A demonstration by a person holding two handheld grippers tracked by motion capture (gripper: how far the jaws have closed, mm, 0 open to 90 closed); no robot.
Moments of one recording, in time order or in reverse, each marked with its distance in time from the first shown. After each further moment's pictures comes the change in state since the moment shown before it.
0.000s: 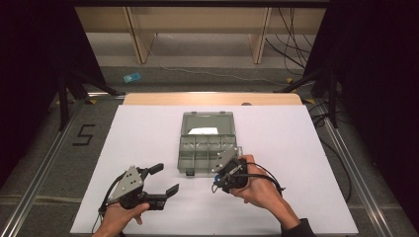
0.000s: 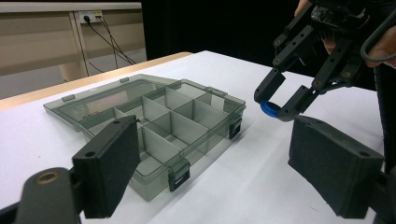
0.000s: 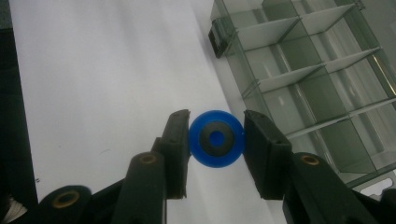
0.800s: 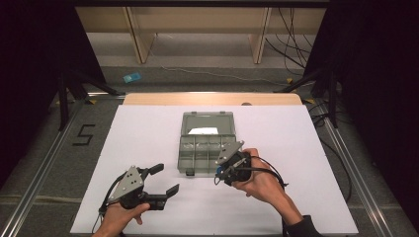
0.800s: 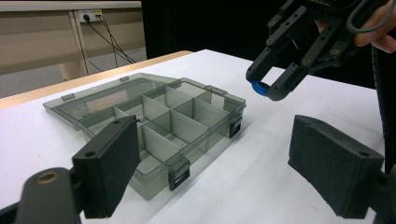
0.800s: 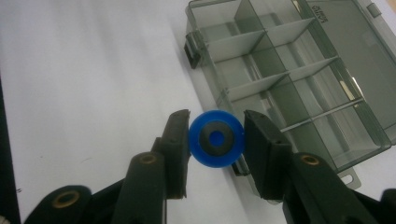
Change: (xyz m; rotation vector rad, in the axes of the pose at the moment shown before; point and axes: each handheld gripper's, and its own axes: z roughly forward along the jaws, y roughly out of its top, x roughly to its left) left arm 0.000 -0.001 0.000 0.006 0.002 -0.003; right arm -0.014 0.002 -0.010 -0.033 -0.053 0.020
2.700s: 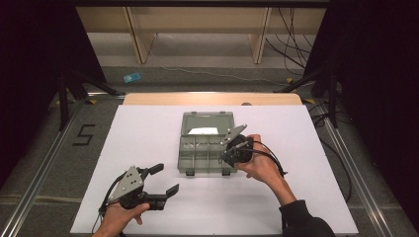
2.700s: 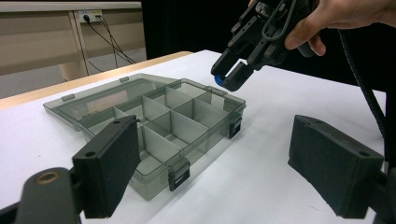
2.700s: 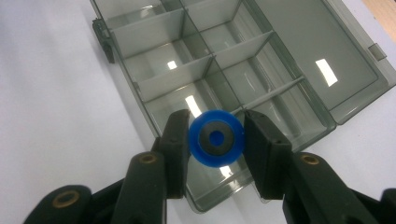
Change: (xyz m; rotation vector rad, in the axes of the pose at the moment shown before) left arm 0.000 0.000 0.000 -0.004 -0.001 0.000; right arm -0.052 -0.006 0.025 0.036 -0.062 0.095
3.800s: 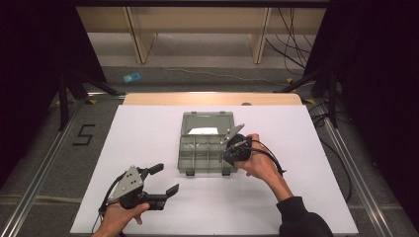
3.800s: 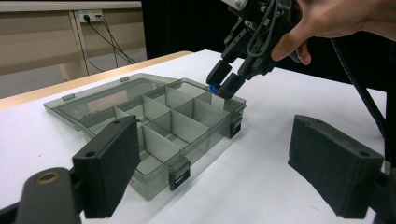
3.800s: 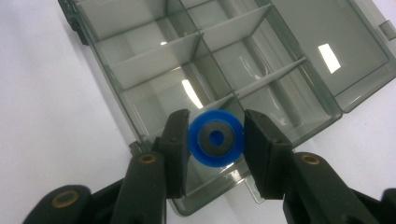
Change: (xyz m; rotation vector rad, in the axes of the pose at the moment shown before) left arm 0.000 0.000 0.000 0.001 0.002 0.000; right arm -0.009 -0.004 0.018 0.059 0.003 0.017
